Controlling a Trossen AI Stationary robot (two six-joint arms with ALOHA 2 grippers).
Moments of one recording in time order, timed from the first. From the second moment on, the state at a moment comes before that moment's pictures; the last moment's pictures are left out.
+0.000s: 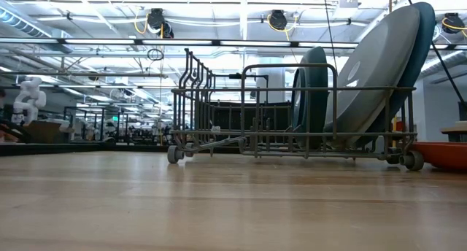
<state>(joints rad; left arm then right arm) -0.64 1.74 1.24 0.12 -0.43 0.11 0.84 1.63 1.06 -0.42 0.18 1.24</state>
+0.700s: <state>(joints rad) -0.64 1.74 1.24 0.12 -0.43 0.11 0.83 1.80 1.09 -0.32 0.12 1.35</state>
